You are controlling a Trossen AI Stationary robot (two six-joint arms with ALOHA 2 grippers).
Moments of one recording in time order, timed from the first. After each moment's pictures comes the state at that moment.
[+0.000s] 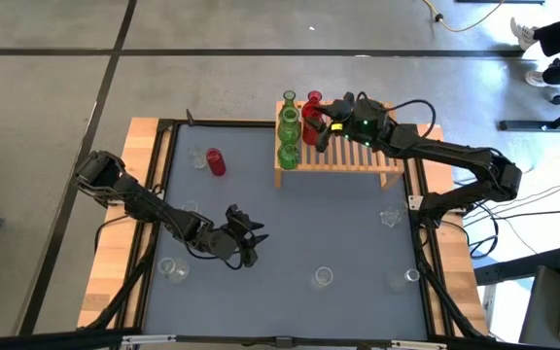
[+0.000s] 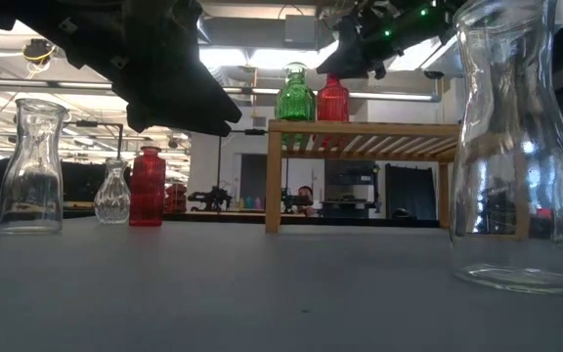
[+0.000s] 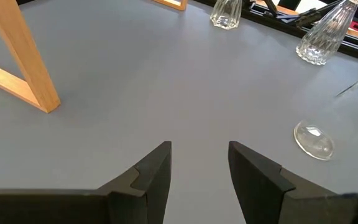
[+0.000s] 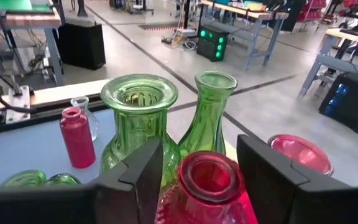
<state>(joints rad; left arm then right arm) -0.44 1.55 0.72 0.20 -0.69 -0.65 -0.45 1.35 1.04 0.11 0.09 -0.08</state>
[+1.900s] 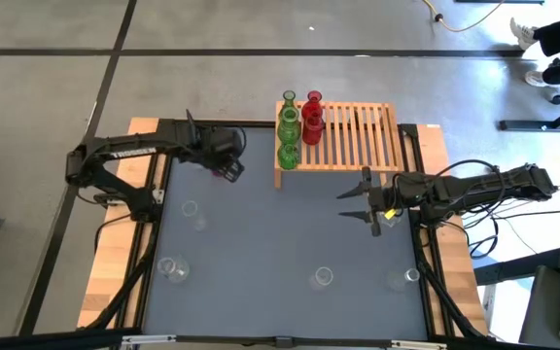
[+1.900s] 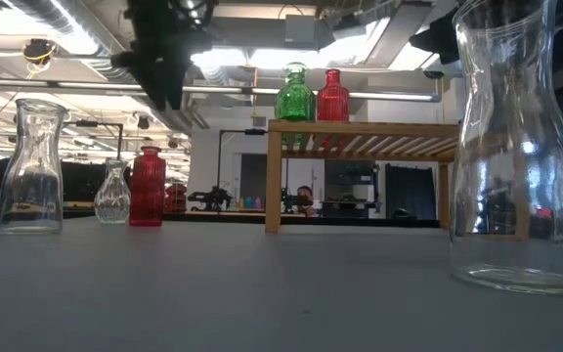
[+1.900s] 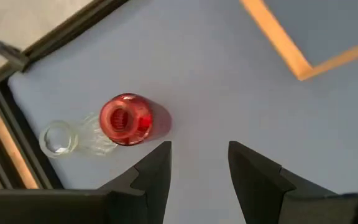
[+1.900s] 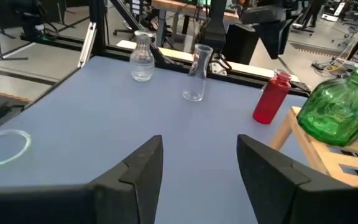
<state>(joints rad) 0.27 1.41 1.33 -1.22 -0.34 -0.70 0.12 0.76 0.51 0.01 0.00 -0.17</state>
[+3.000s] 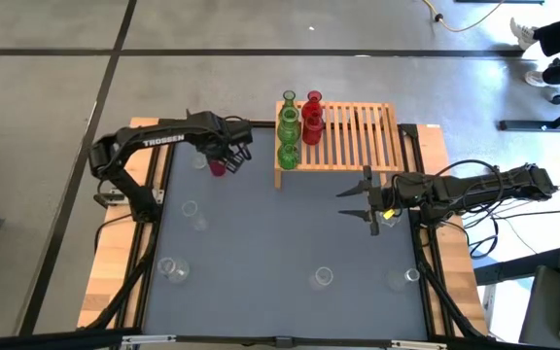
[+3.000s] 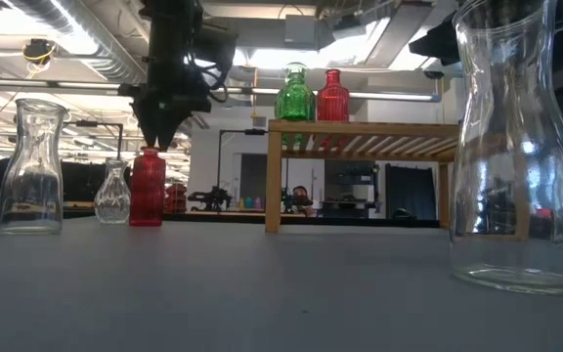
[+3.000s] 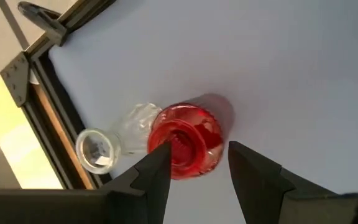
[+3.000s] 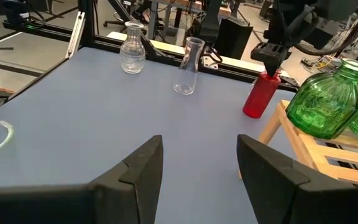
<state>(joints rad) 0.45 1.60 1.32 -1.27 -0.37 -0.61 0.12 0.76 0.51 -0.01 0.04 -0.19</state>
